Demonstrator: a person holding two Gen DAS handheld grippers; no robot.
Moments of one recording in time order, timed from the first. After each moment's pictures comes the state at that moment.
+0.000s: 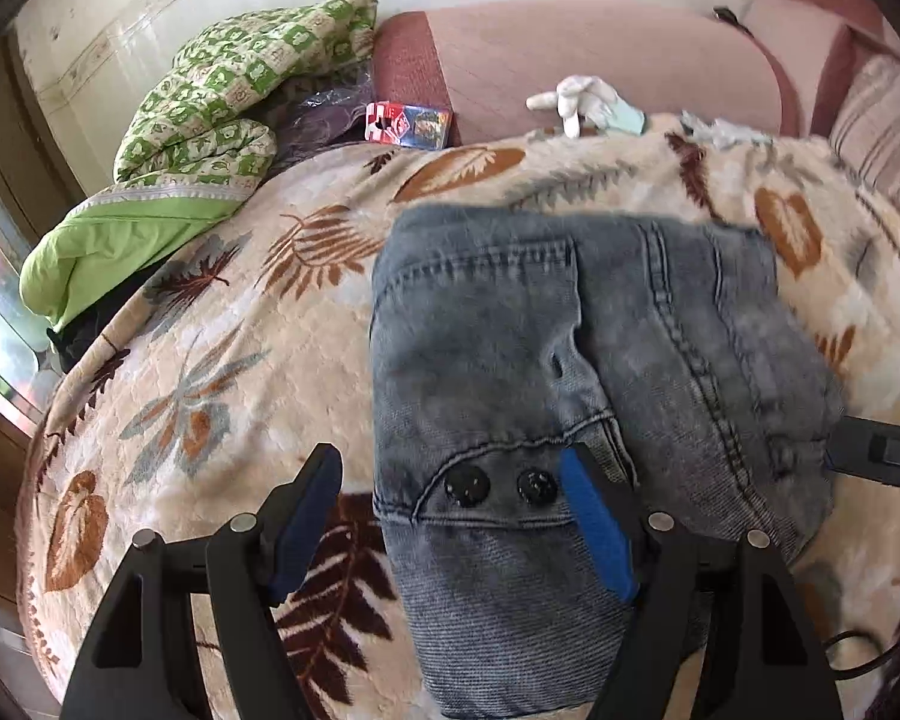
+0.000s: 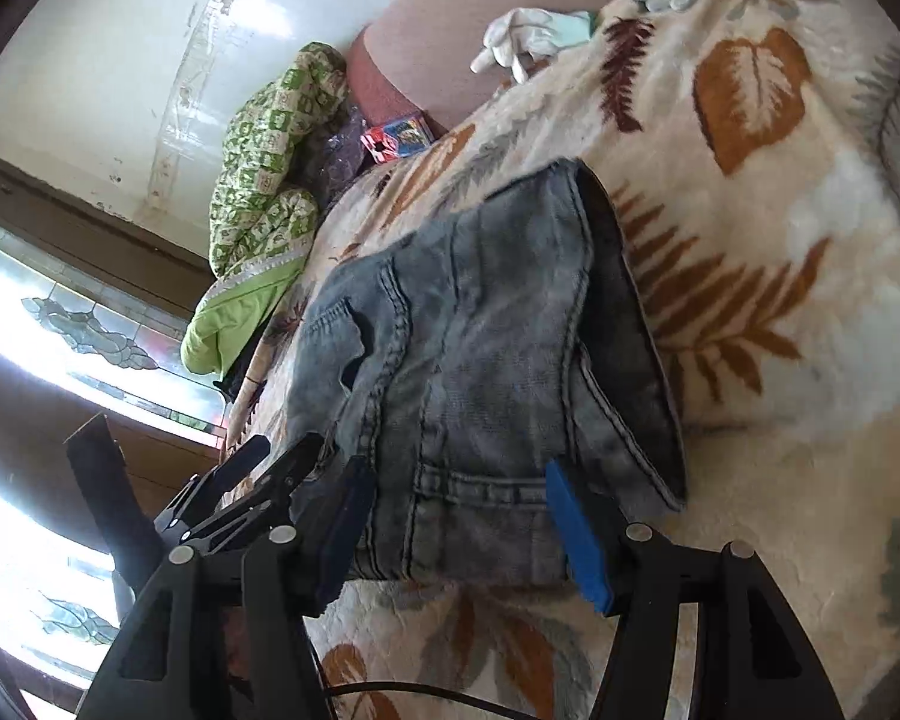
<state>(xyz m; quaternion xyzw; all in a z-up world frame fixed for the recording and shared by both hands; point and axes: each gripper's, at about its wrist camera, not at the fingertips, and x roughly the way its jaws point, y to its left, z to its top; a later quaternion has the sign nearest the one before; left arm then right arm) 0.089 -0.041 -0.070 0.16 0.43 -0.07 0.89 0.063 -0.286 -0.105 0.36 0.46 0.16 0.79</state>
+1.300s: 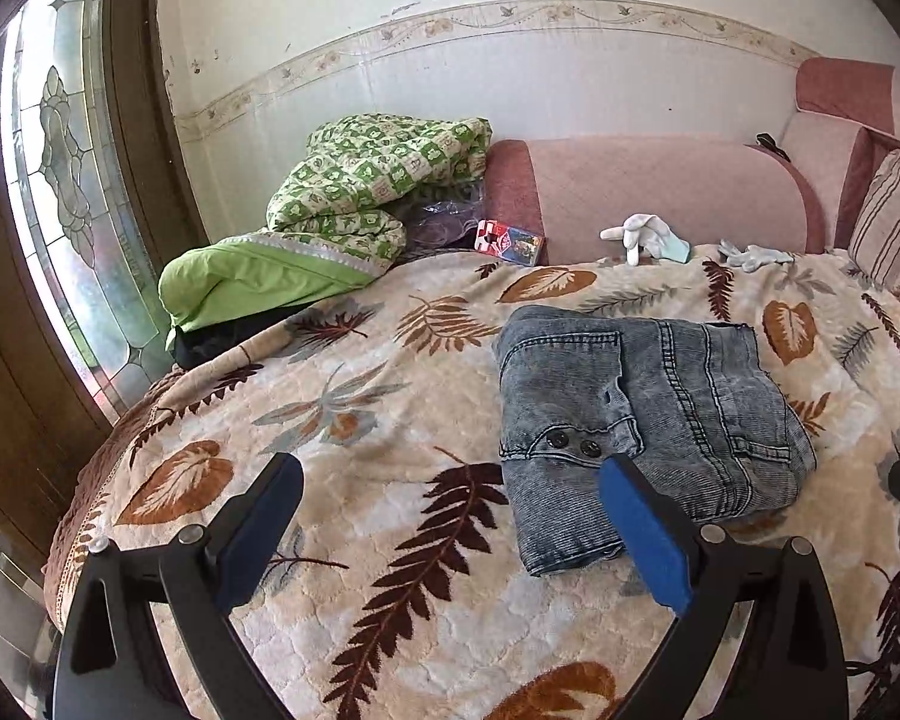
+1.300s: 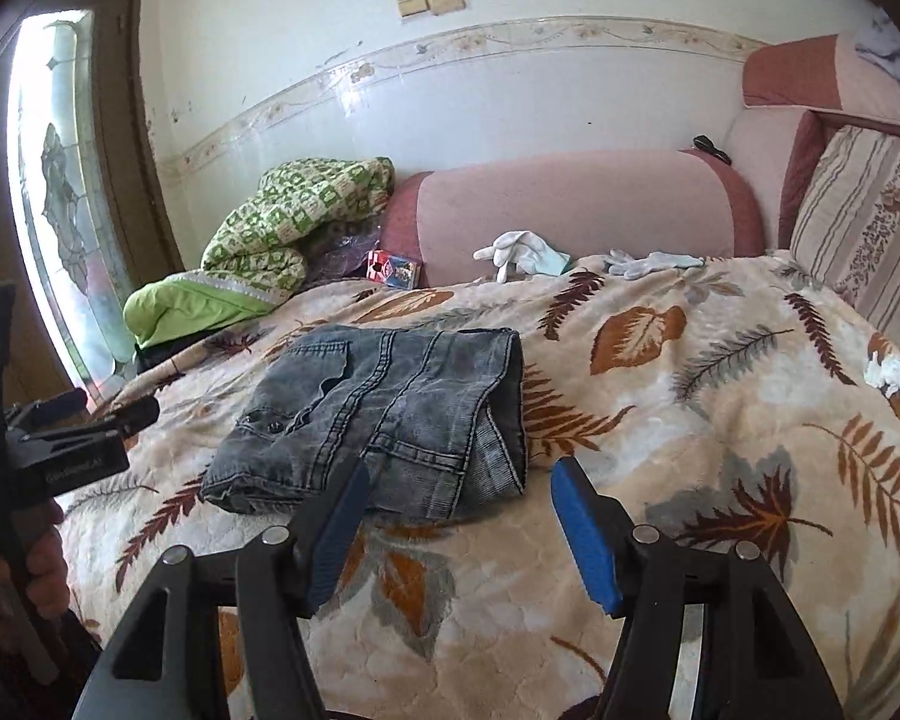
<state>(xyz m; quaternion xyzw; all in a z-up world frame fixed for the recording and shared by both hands) -0.019 0.014 -0.005 0.10 0.29 0.00 0.95 -0.087 -0.255 -0.030 0.09 0.27 0.03 0.96</state>
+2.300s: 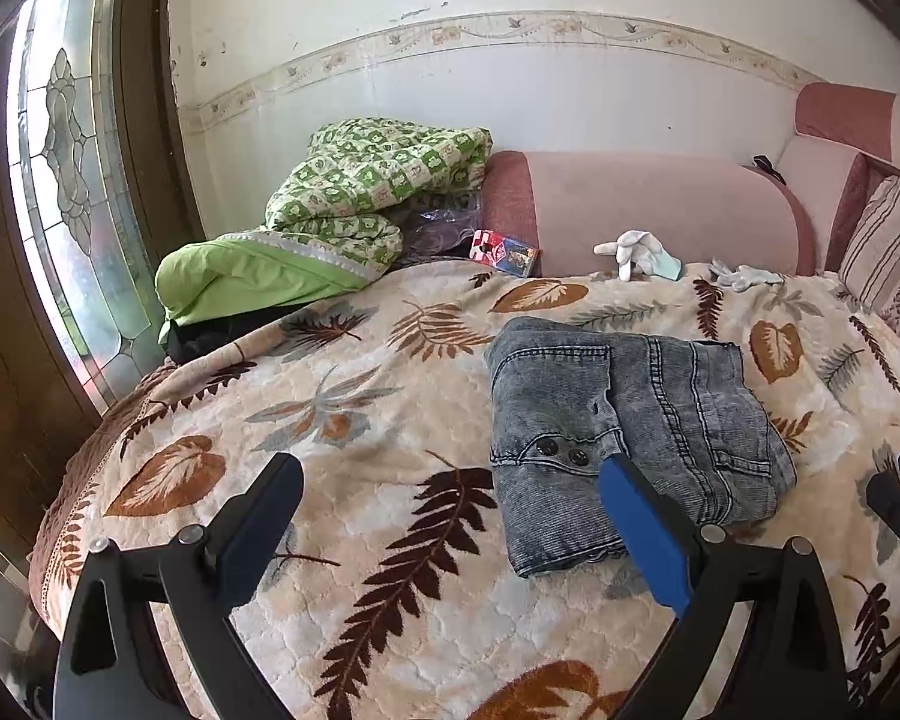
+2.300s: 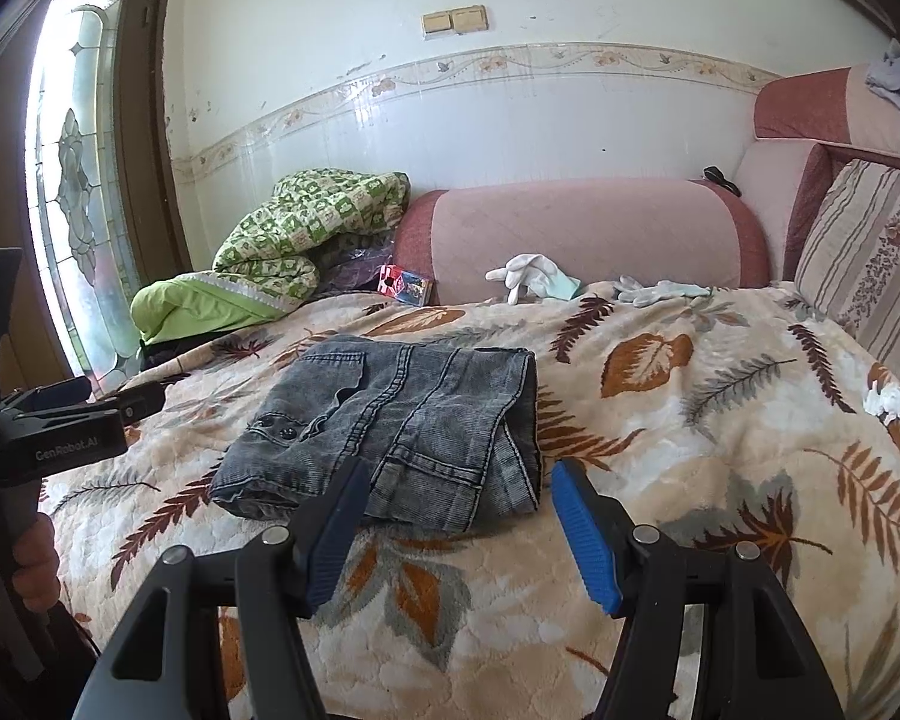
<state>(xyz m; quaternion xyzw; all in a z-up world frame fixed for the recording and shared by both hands) -0.027 0.017 0.002 0.07 0.29 -0.01 0.95 -0.092 -0.243 -0.026 0.08 0.25 0.03 0.97</state>
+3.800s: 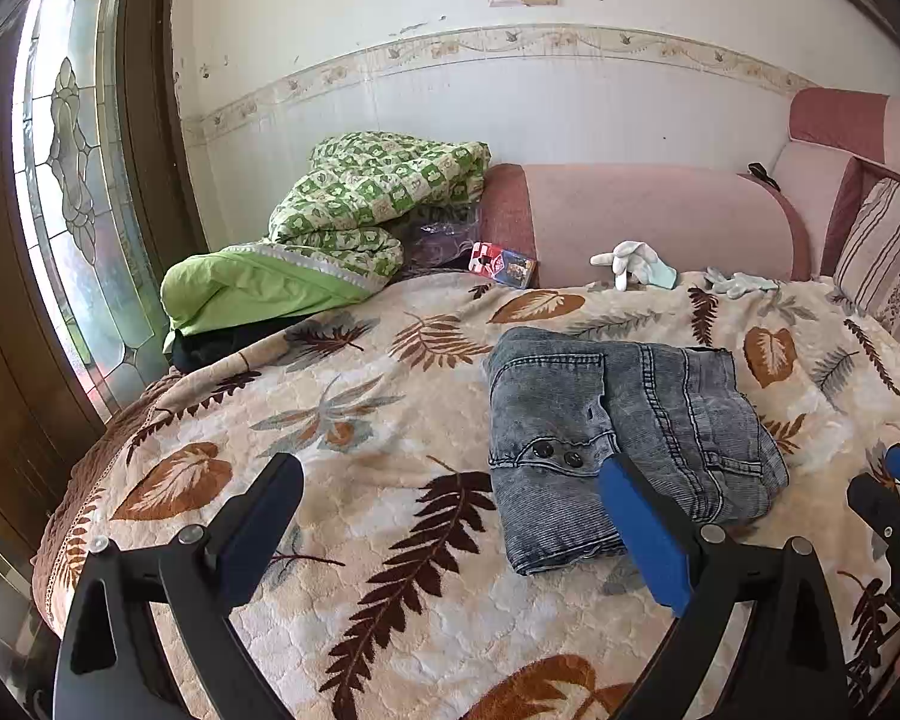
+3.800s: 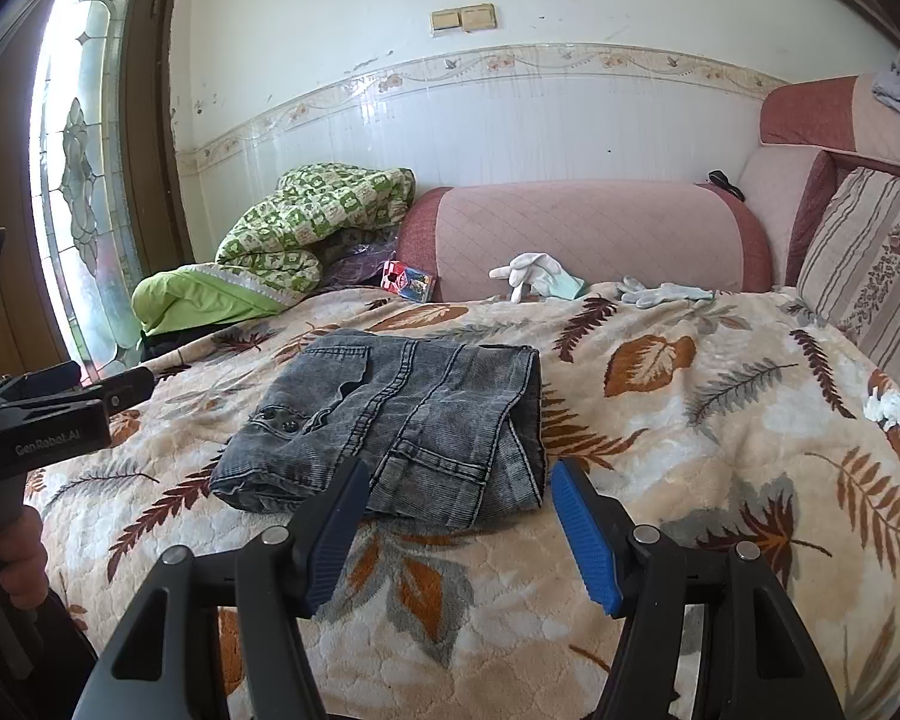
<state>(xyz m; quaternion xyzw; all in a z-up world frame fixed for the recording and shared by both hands) -0.037 0.015 0.007 0.08 0.27 -0.01 0.96 -0.092 -0.240 -0.027 0.07 0.25 0.04 0.97</state>
